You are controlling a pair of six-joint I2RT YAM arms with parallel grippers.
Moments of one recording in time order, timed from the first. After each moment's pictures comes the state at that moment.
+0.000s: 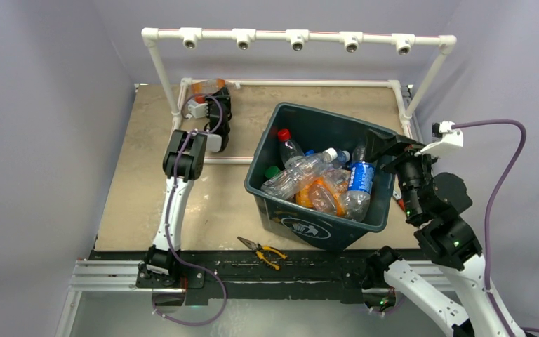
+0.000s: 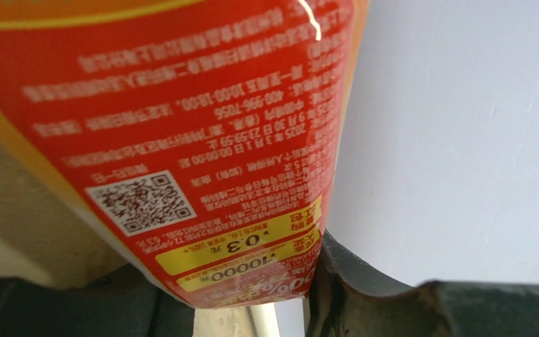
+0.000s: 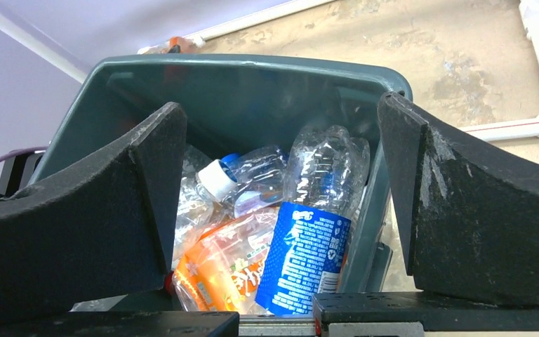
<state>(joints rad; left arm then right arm) -0.22 2.68 1.80 0.85 -0.50 -1.46 0.55 0.56 1.02 -0.34 0.53 0.31</state>
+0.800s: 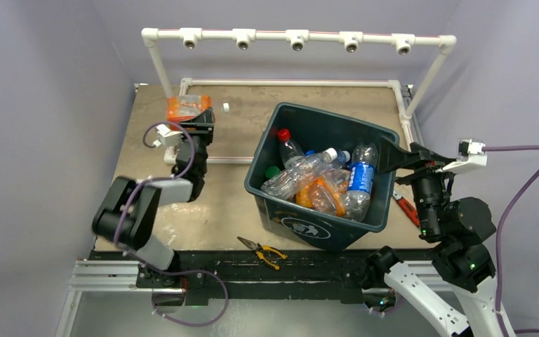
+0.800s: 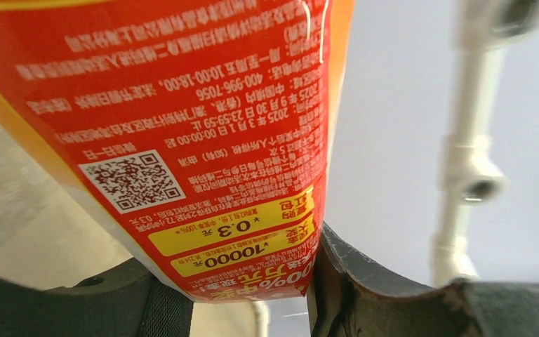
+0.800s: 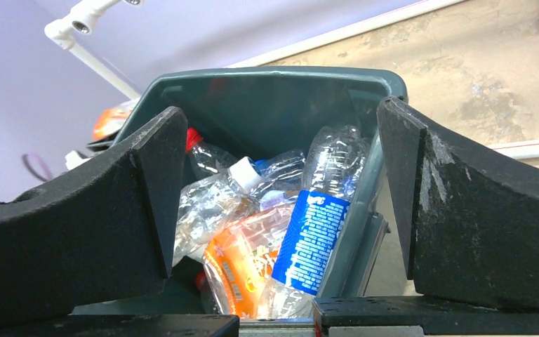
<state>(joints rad) -0.30 1.68 0.63 1.11 -0.46 -1.32 0.55 0.43 1.02 -0.35 0.50 0.35</state>
